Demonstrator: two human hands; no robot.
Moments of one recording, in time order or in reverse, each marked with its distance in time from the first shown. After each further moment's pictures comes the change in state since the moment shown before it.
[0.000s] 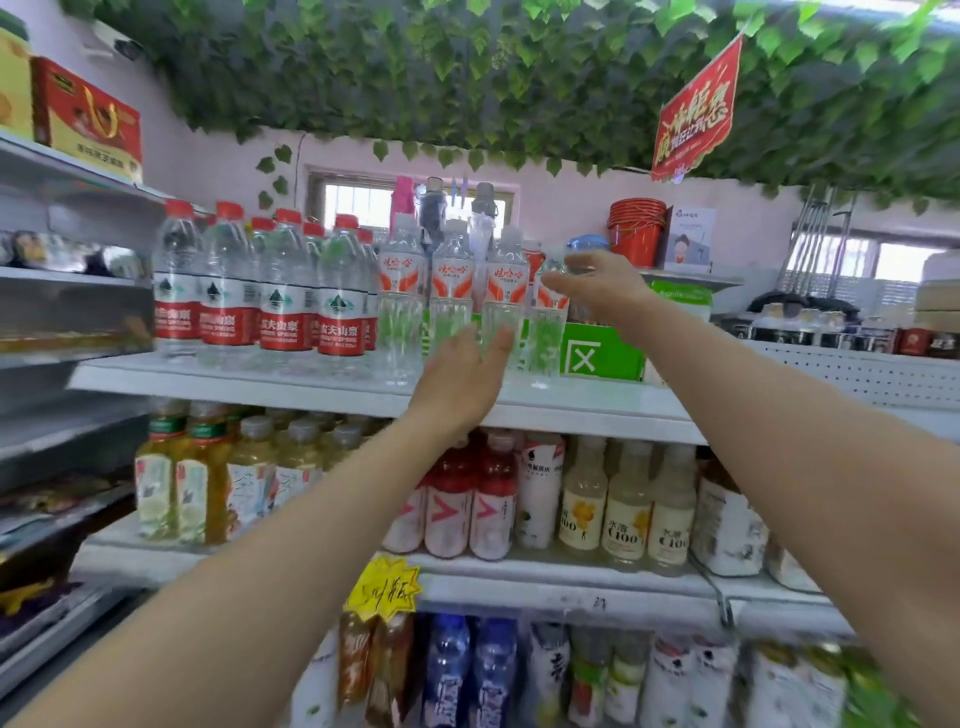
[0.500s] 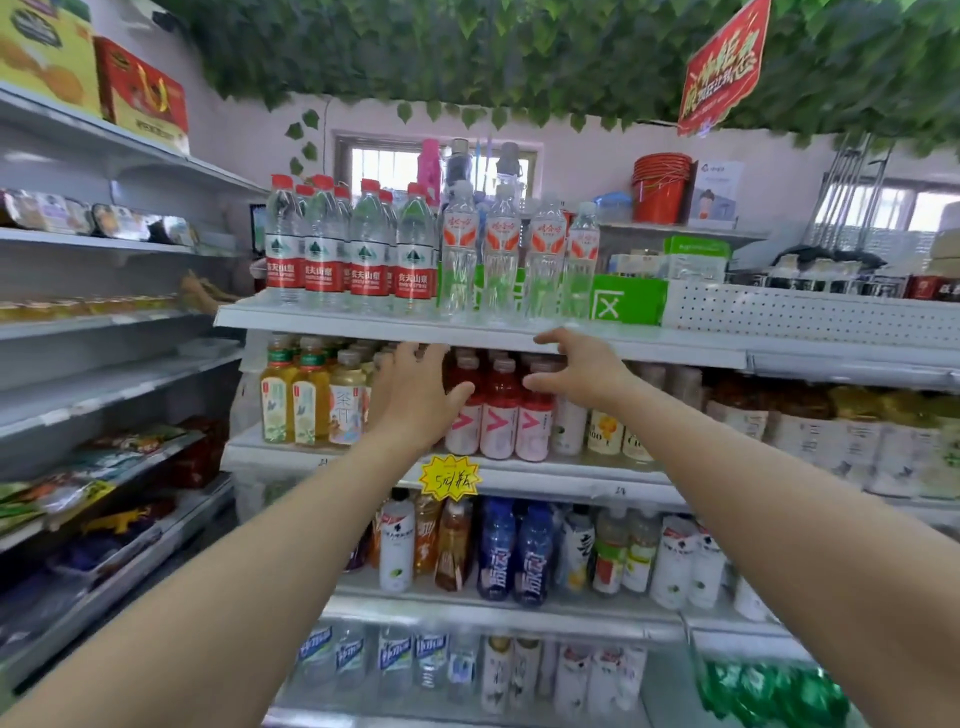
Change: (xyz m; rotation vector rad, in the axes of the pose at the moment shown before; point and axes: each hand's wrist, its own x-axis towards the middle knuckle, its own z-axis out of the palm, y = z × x) left_hand -0.150 -0.066 -0.081 0.506 0.124 -0.029; right_hand -0.195 -0.009 0.080 -0.293 -0.214 -0.015
